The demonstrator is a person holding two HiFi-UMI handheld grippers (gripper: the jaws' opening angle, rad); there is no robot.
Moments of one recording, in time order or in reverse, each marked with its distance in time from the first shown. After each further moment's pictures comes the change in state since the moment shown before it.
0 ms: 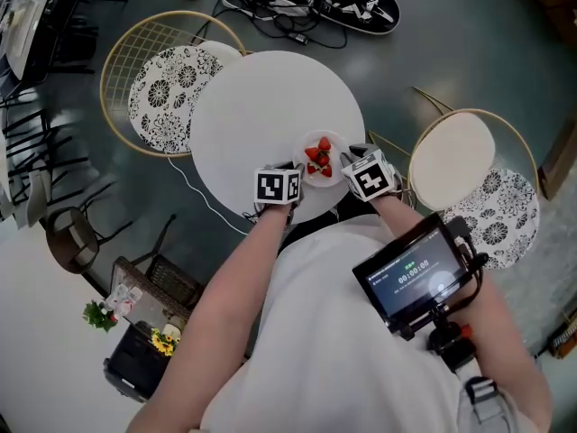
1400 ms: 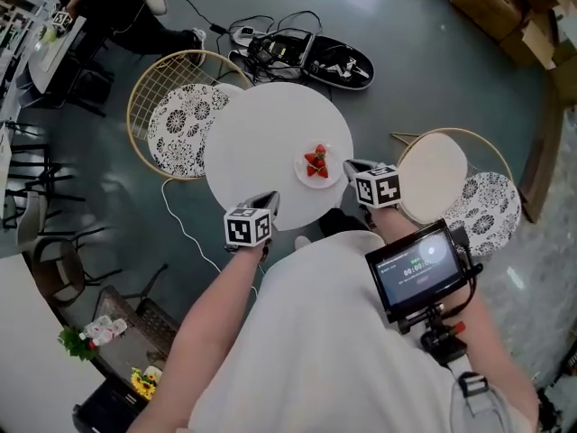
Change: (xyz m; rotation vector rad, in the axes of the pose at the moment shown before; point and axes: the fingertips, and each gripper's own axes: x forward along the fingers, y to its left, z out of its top) left arm -0.129 -0.002 -0.057 0.155 -0.427 -0.104; right arm -0.120 0.050 0.010 0.203 -0.414 -0.082
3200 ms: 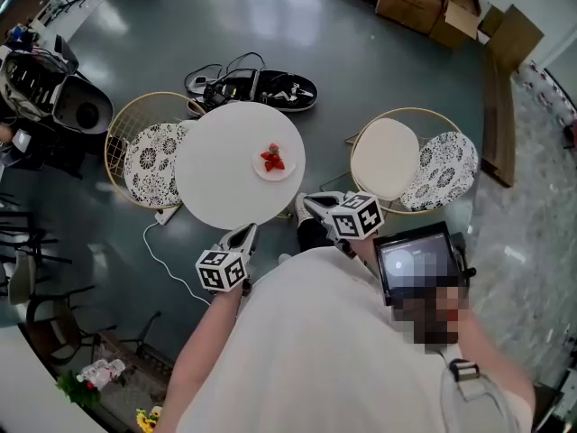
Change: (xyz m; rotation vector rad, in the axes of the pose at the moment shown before) left arm -0.111 -0.094 -0.073 0.149 -0.203 -0.234; right arm -0.129 0.130 -0.097 -0.017 -0.192 0.213
